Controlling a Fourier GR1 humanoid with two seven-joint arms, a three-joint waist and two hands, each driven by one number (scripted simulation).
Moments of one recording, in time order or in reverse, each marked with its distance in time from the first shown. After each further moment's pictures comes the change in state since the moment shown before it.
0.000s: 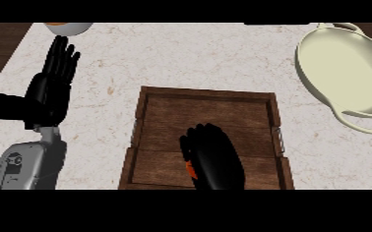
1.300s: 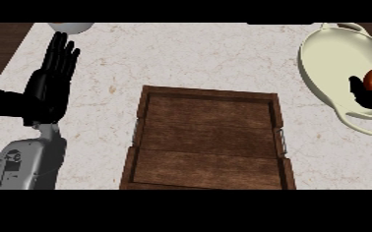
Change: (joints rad) left arm -0.022 -0.001 0.009 0.001 -0.003 -0.008 0.011; right arm -0.060 -0.435 -1.006 -0.002 -0.420 -0.039 -0.281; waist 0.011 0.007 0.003
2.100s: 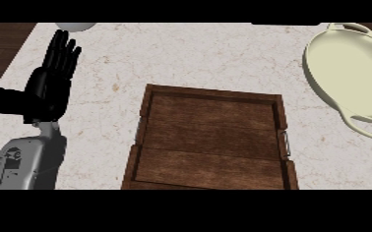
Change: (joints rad) left arm -0.014 0.000 0.005 0.006 0.003 -0.018 0.004; right arm -0.305 -0.187 -0.178 0.957 -0.076 -0.224 -0.584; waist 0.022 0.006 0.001
